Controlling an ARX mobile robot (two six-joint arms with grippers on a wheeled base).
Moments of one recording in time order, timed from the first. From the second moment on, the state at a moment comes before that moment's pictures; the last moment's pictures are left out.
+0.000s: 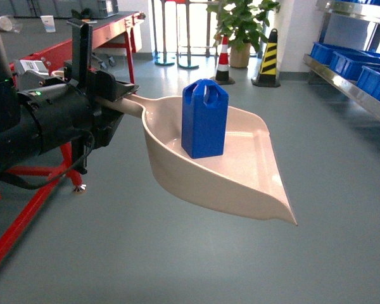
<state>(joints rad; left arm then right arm) -0.24 1.94 0.81 1.06 0.17 -1.32 0.17 0.65 0.29 0.28 0.34 -0.07</state>
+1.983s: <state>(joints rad) -0.23 1.94 0.81 1.05 0.16 -1.32 0.17 0.65 0.29 0.28 0.34 -0.07</state>
